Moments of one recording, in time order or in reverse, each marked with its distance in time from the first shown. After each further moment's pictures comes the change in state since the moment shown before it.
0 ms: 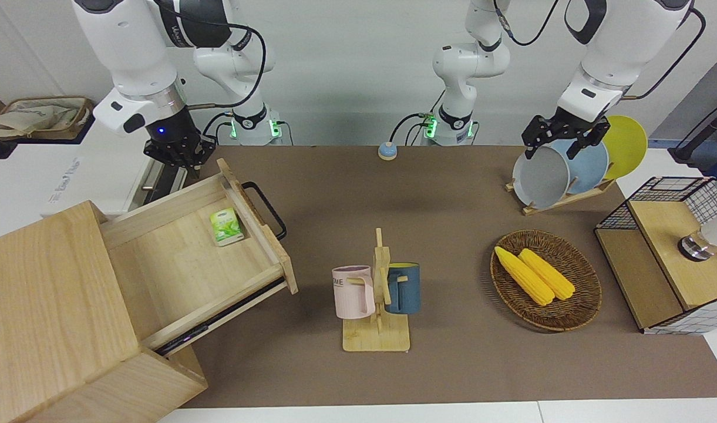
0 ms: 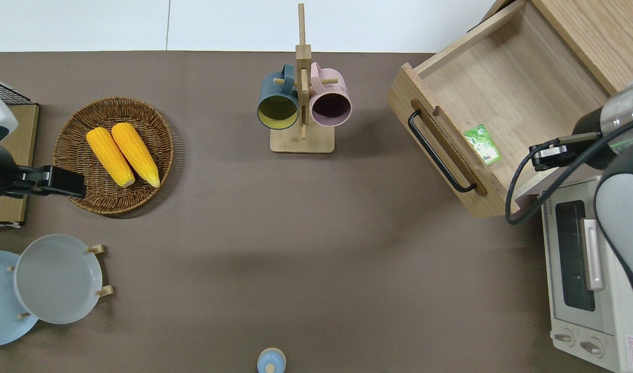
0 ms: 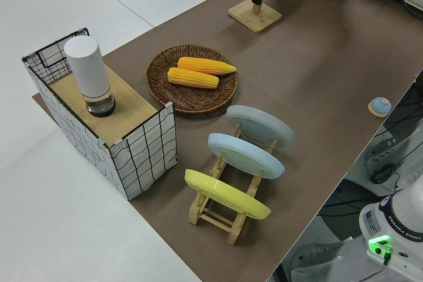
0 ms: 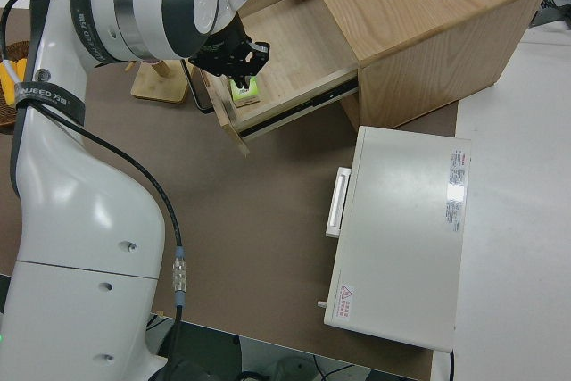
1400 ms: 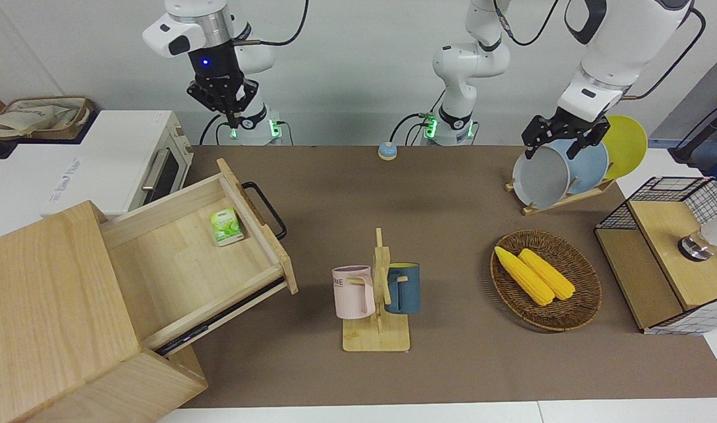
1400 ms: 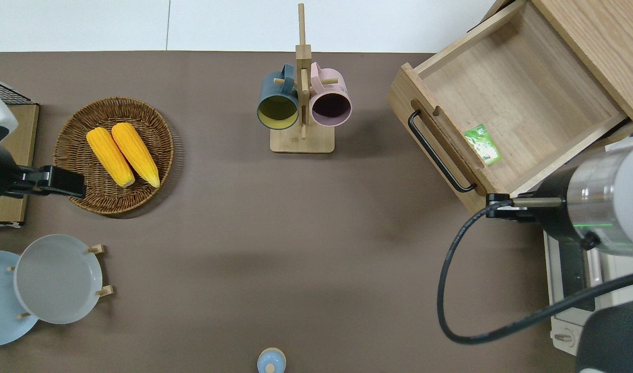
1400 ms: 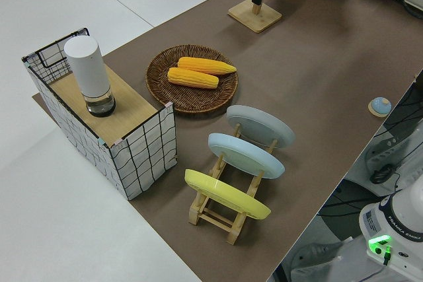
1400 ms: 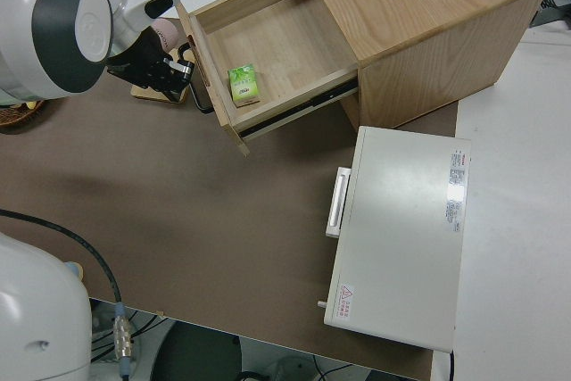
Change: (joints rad) left arm 0.000 0.000 0.000 0.000 0.000 0.000 0.000; right arm 0.195 -0.202 0.020 -0.100 -0.004 -0.037 0.405
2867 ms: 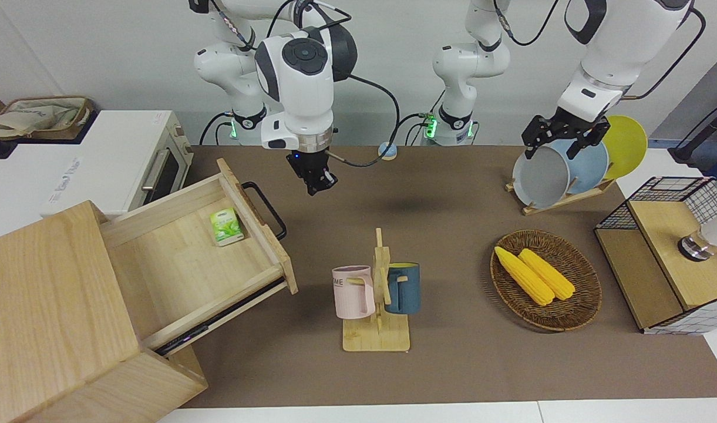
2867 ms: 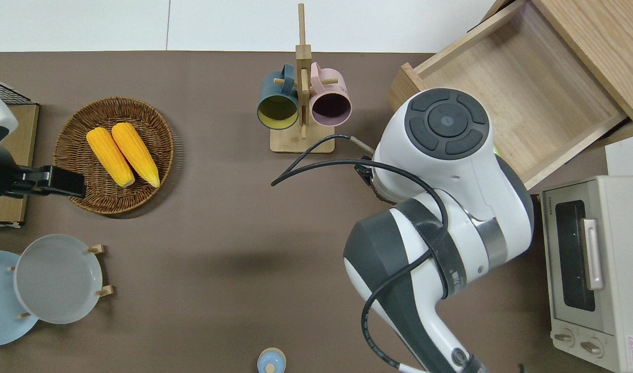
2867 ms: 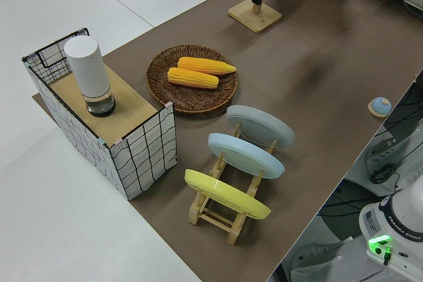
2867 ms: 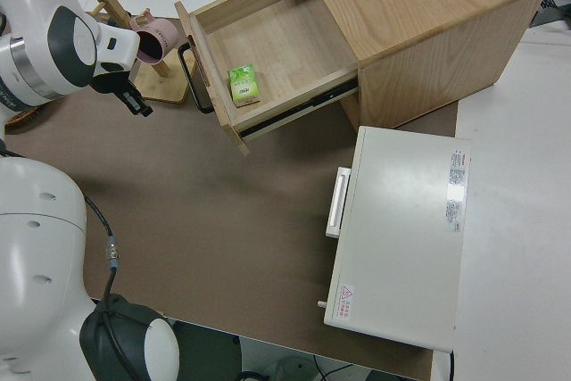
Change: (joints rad) left arm 0.000 0.000 0.000 0.000 0.000 0.000 0.000; right arm 0.170 0.322 -0.018 0.011 0.000 0.209 0.789
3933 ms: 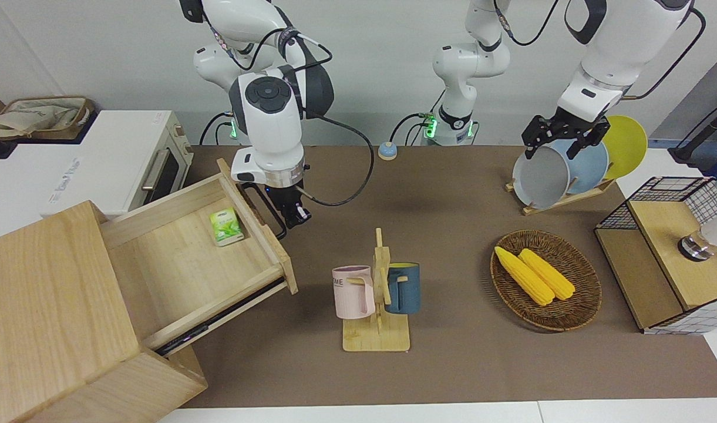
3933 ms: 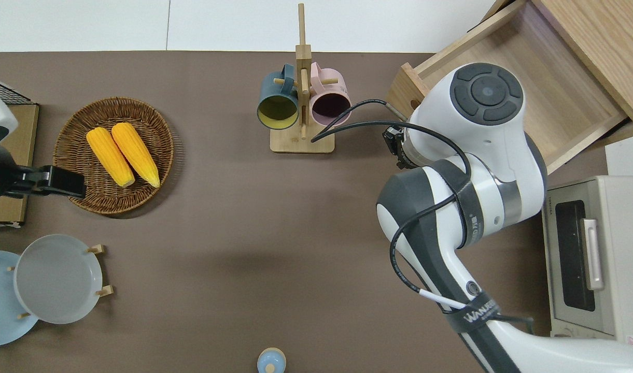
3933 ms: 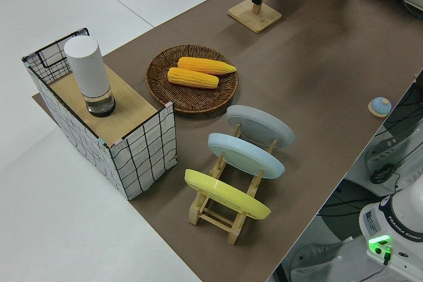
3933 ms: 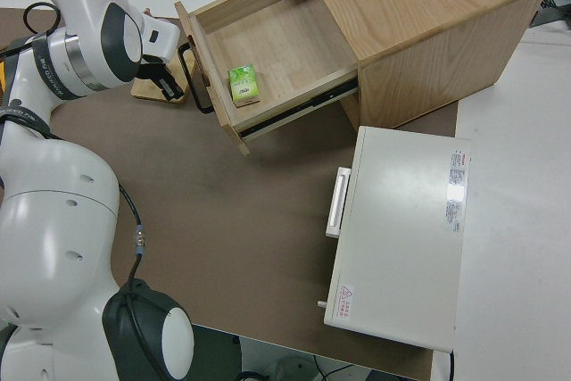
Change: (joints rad) left arm 0.000 0.000 0.000 0.000 0.000 0.000 0.000; right arm -0.097 0.073 -0.009 -0.002 0.000 0.138 -0.007
